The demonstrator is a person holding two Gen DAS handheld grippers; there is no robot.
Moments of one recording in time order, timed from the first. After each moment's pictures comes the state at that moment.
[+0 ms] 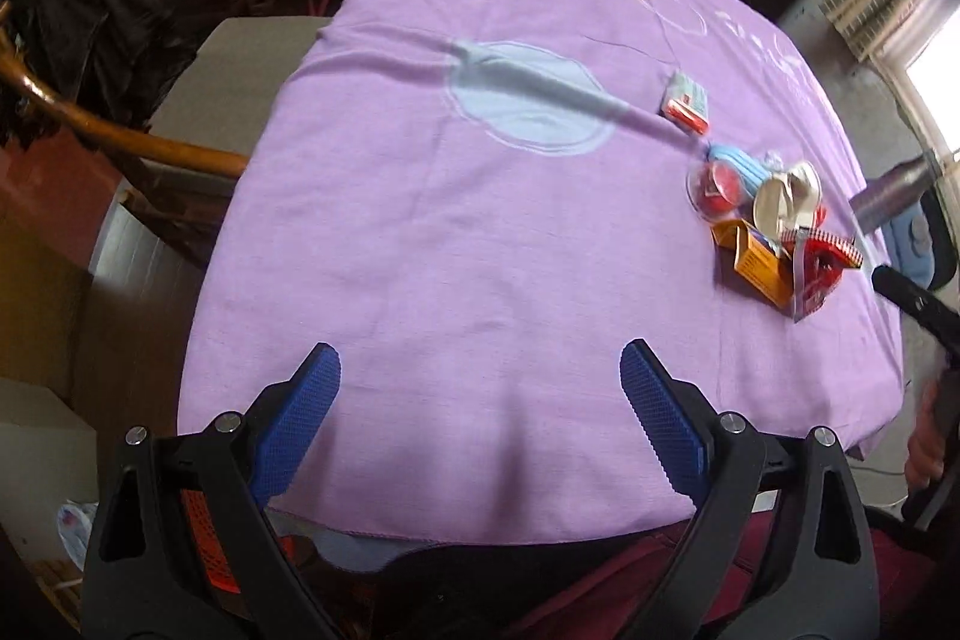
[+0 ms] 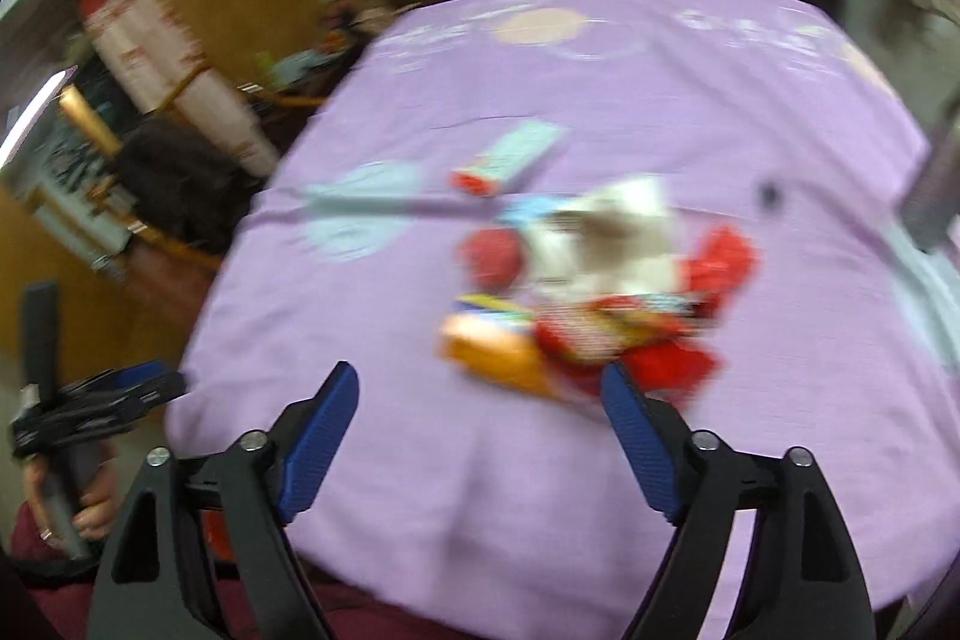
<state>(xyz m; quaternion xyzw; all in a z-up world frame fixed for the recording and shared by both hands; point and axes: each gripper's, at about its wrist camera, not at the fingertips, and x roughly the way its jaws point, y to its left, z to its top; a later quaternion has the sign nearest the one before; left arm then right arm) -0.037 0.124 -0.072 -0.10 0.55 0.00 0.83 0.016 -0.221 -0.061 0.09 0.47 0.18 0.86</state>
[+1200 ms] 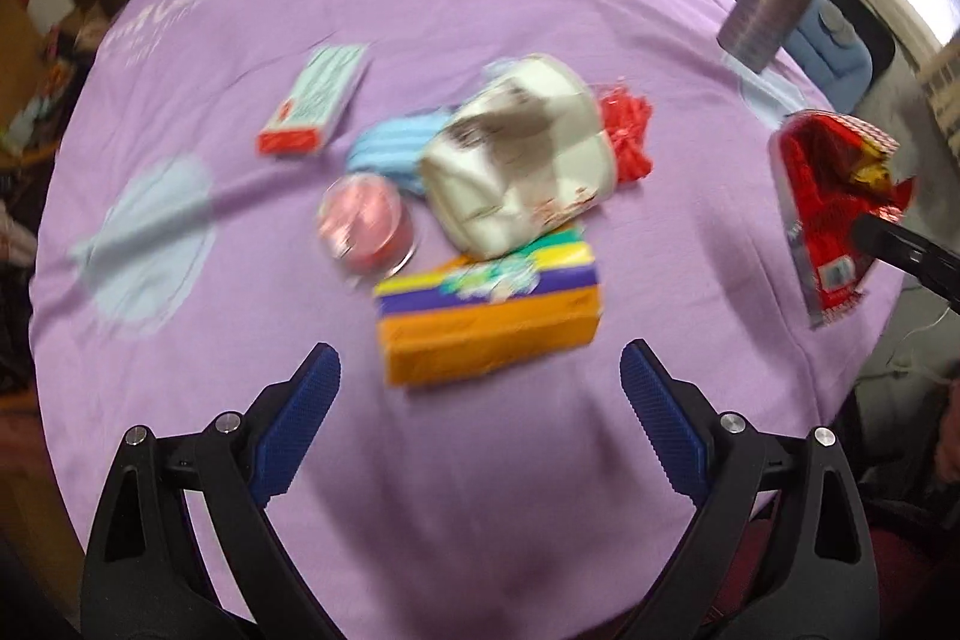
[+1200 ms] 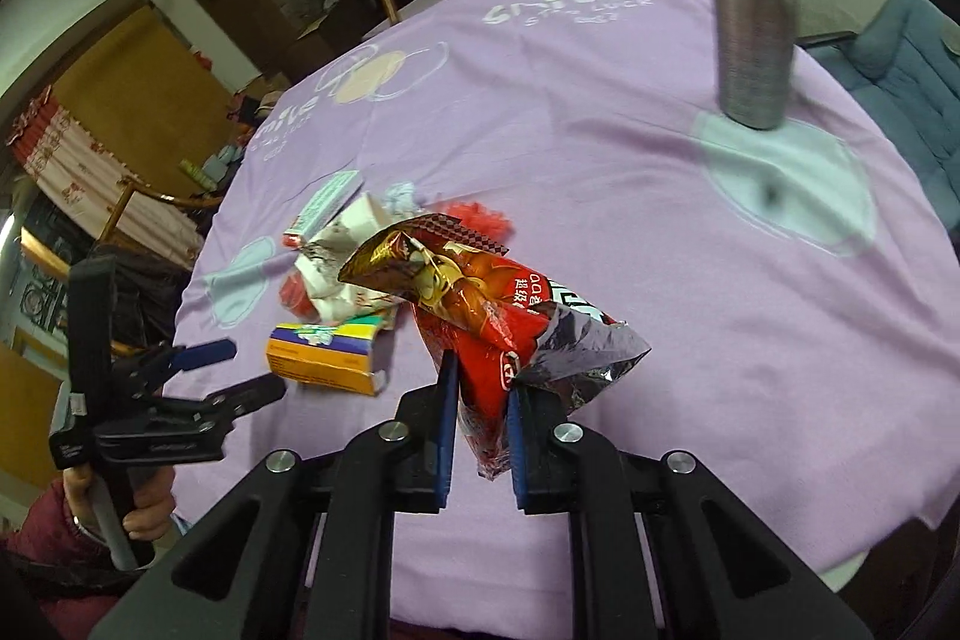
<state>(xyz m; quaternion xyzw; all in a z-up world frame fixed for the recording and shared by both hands) 0.050 -0.123 -0.103 0.10 0.55 -0.19 0.81 -0.014 -0.380 -0.092 0.21 0.45 0.09 0.86</state>
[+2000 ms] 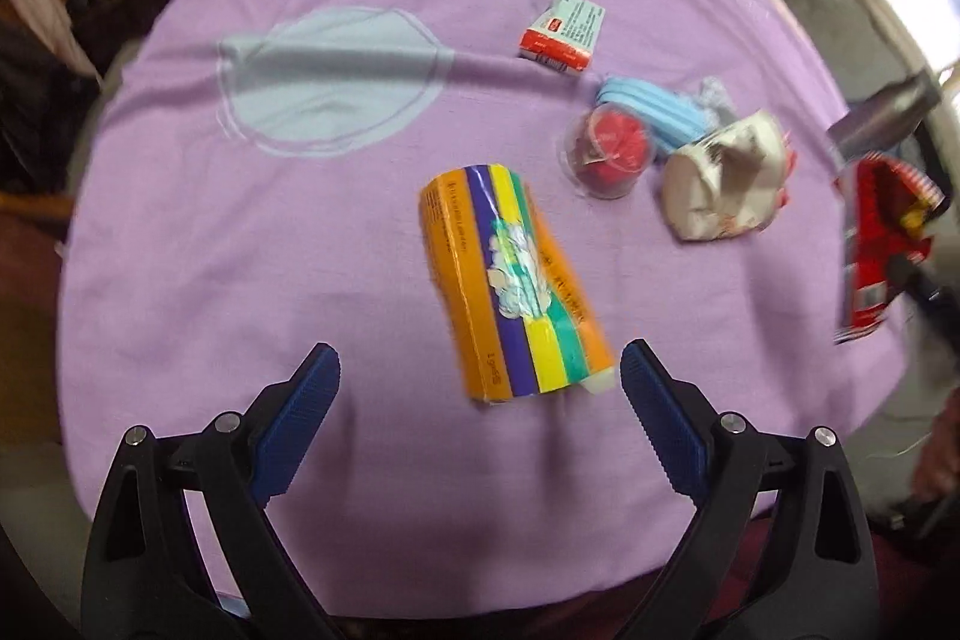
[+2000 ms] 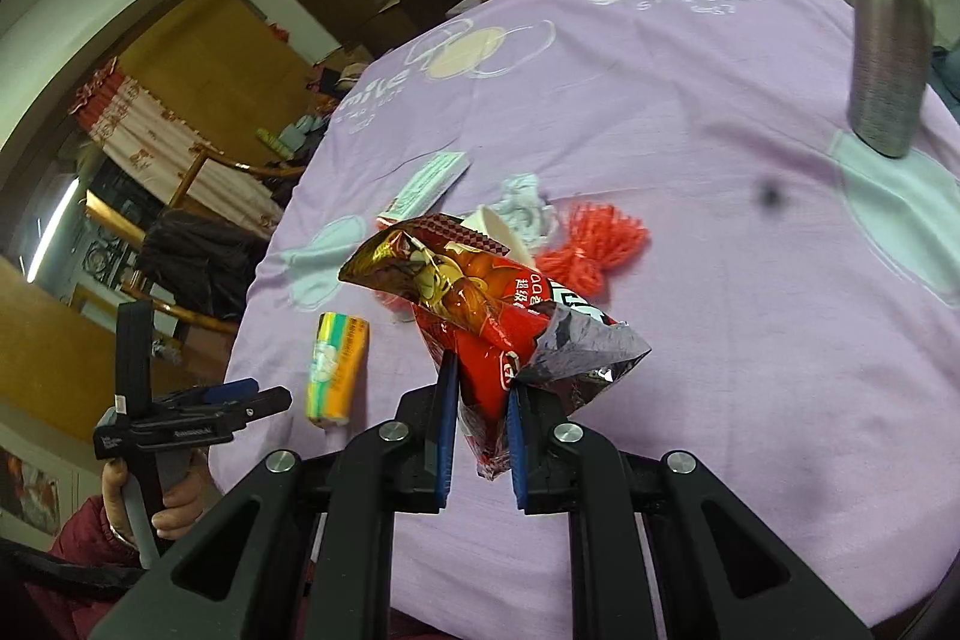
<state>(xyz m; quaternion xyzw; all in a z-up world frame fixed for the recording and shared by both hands) 0.032 0.022 -0.105 -0.07 0.60 -0.07 0.79 0.025 -0.332 -0.089 0.21 0.45 0.21 0.84</state>
